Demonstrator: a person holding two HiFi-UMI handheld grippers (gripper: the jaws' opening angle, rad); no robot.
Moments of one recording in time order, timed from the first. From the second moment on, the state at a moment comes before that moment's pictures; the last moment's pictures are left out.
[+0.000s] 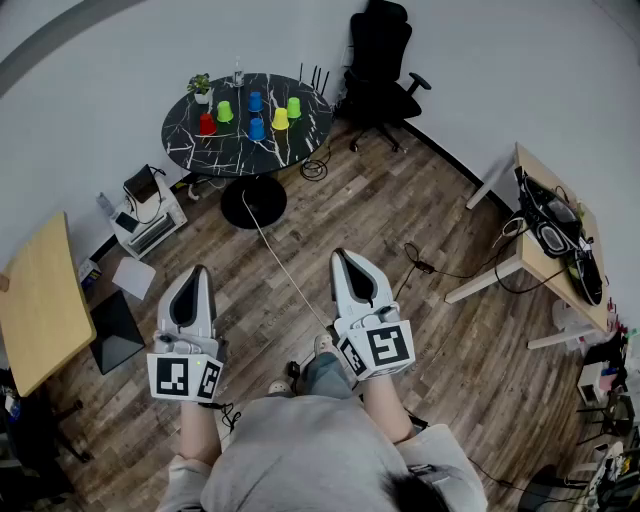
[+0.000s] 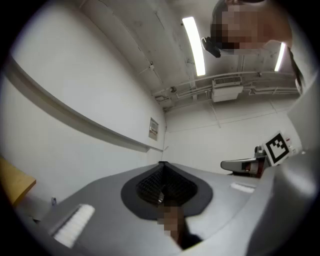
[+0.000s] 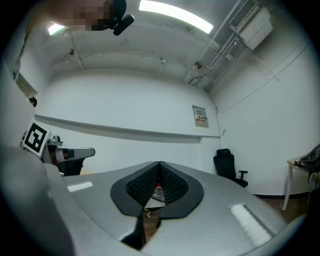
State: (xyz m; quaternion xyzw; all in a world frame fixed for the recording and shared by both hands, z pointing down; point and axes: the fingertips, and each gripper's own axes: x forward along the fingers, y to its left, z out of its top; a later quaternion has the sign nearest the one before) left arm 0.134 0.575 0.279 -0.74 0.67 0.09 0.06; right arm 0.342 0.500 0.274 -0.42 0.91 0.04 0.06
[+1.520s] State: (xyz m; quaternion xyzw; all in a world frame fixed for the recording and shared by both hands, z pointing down) left arm 0.037 0.408 0.266 -0.71 0.70 0.10 0.08; right arm 0.236 0.303 0.271 -0.39 0.92 0.03 0.07
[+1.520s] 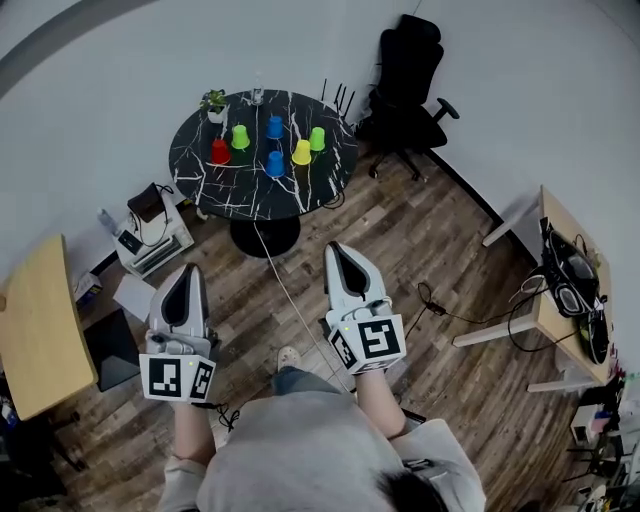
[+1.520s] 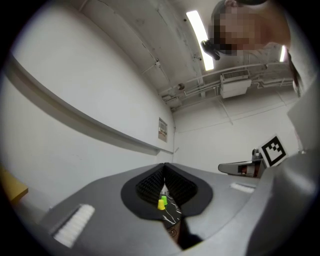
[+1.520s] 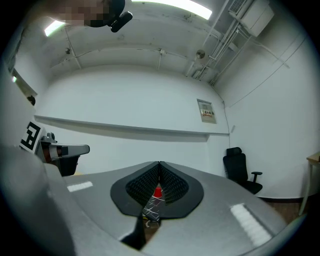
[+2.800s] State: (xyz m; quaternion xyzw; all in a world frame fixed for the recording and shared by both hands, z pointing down) left arm -0.088 0.069 0.274 -0.74 0.66 0.09 0.06; right arm 0.112 -0.006 0.282 -0.42 0.90 0.02 0.05
